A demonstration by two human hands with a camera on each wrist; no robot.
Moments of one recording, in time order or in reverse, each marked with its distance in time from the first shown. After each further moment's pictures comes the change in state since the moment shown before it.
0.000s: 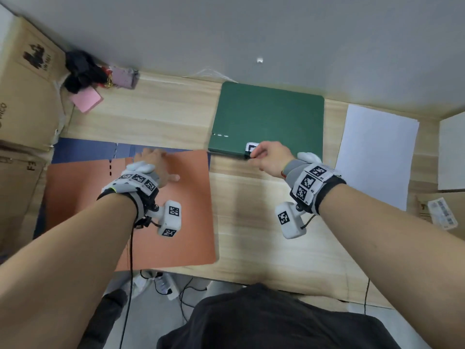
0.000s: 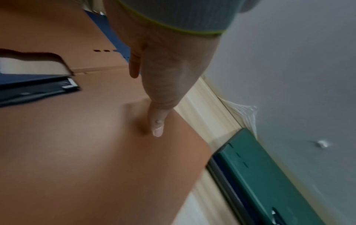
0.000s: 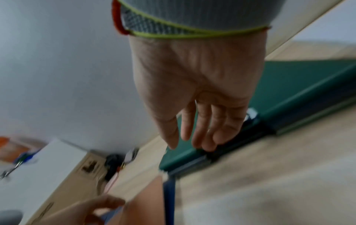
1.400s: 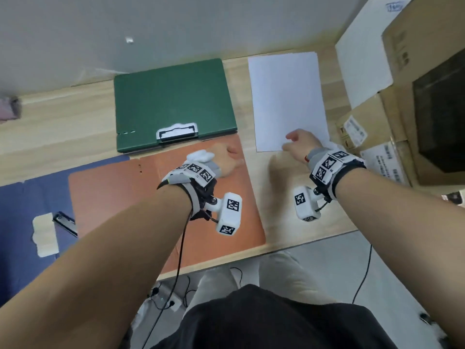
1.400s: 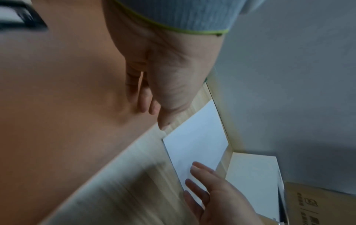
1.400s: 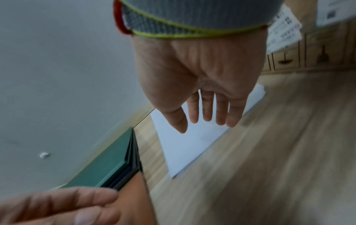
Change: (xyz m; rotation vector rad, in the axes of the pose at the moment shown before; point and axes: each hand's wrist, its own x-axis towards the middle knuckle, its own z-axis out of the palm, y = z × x) left_hand -0.116 0.292 0.076 -0.462 -0.244 0.504; right_hand -0.093 0.234 -0.087 0.165 0.341 0.443
